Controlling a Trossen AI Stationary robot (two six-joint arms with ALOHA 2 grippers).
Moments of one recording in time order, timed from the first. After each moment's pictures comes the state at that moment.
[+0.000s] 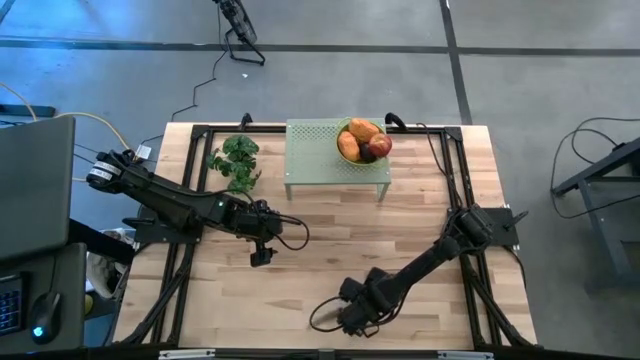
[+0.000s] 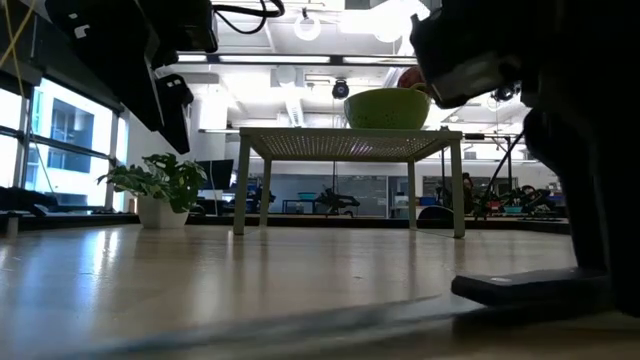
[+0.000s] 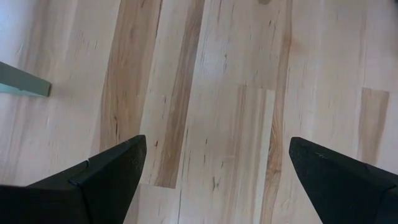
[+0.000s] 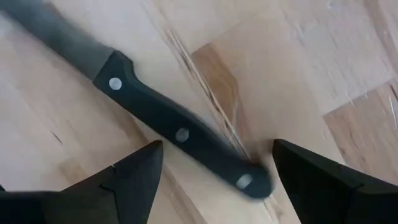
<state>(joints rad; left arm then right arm) -0.27 1.31 0.91 -0.63 -0.14 -0.40 0.61 2.14 1.57 -0.88 0.07 1.17</state>
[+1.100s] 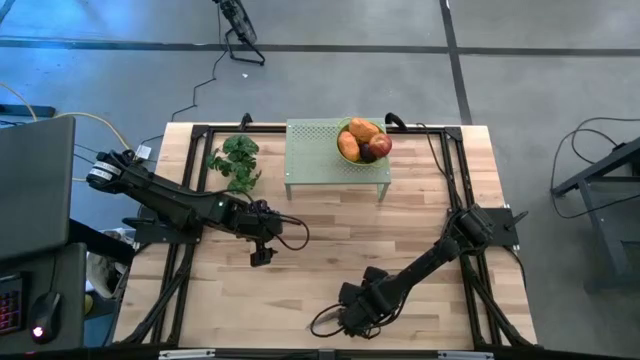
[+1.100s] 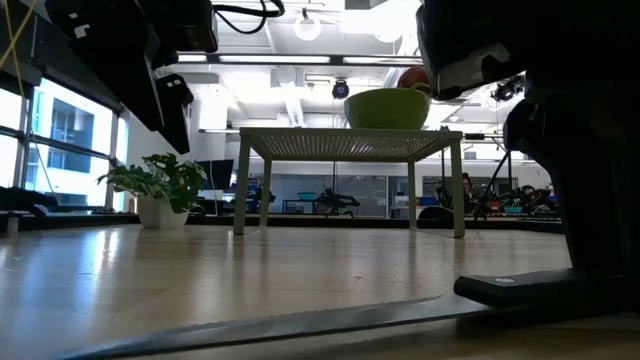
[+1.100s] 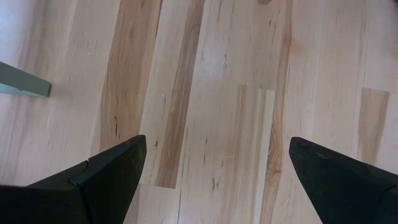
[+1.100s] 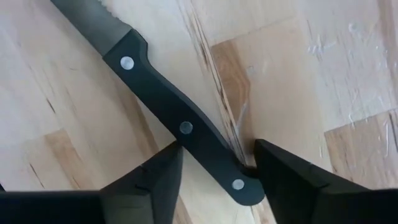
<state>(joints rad) -0.27 1.31 0.91 -0.63 -0.14 -0.40 0.62 2.15 1.57 -0.88 0.09 0.98</state>
